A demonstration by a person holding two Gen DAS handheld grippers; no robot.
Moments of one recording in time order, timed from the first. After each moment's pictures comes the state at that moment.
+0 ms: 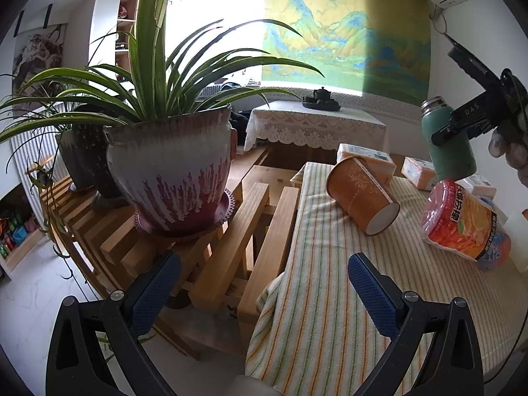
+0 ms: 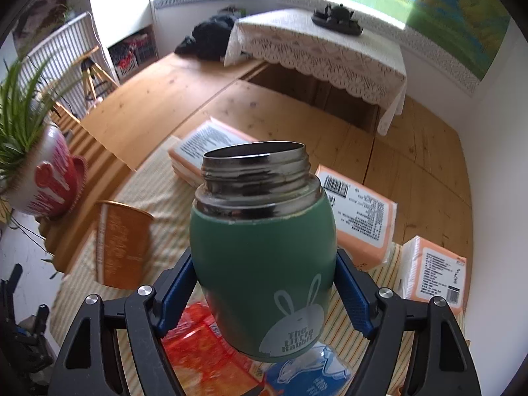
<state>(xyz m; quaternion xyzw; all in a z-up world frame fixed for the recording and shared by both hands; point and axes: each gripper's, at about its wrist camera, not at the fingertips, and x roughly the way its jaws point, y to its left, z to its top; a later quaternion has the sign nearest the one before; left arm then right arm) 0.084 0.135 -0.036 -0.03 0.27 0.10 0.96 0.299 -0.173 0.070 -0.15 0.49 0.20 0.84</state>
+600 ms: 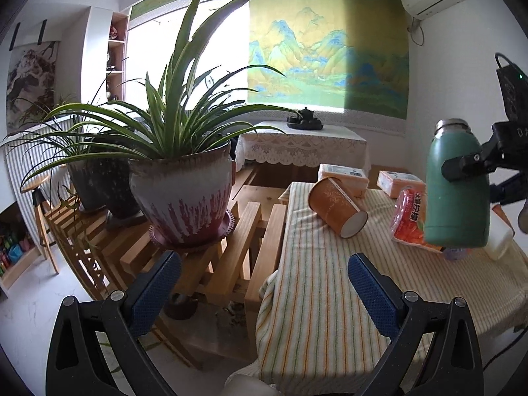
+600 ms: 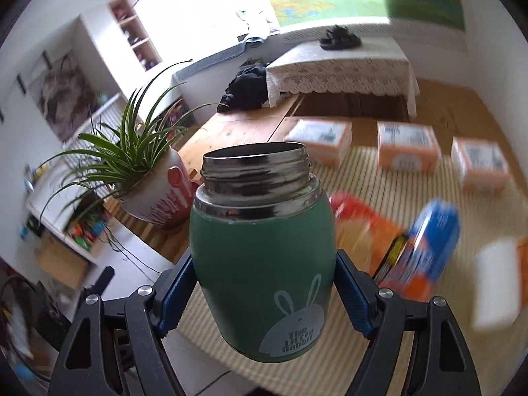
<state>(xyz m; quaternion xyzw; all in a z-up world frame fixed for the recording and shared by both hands) 0.018 0.130 -0.001 -0.02 0.23 0.07 0.97 0.122 -0.185 0.063 0.11 0.45 0.26 0.85</state>
